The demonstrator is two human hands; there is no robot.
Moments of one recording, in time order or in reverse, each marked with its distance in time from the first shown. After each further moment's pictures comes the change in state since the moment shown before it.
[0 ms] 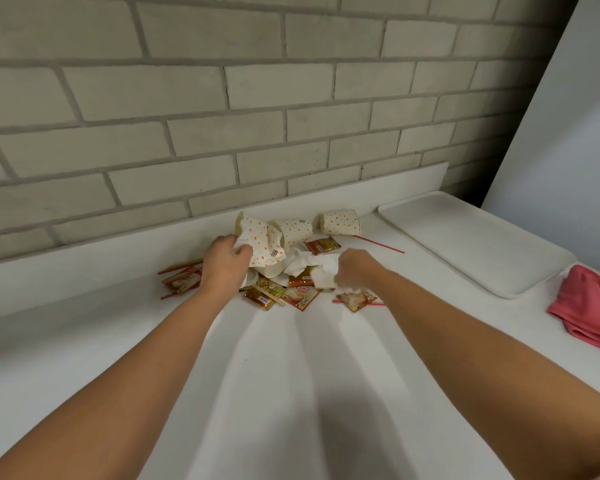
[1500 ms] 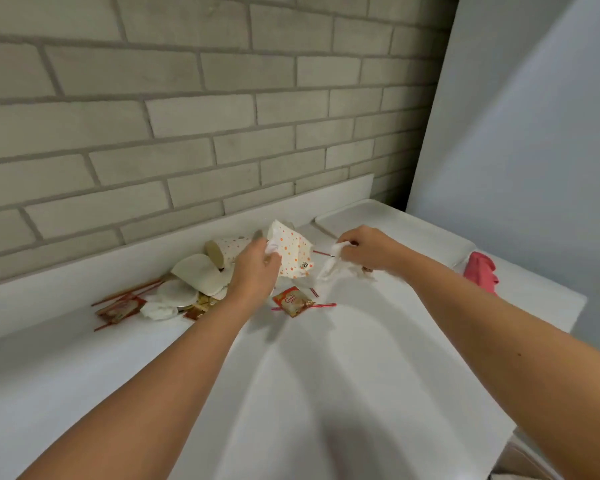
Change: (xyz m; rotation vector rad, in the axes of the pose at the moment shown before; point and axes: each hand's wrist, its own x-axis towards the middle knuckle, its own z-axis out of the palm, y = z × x) left_hand -0.061 0.109 0.067 -0.041 -0.224 0.219; right_hand -0.094 0.097 -0.085 0.346 0.209 -0.099
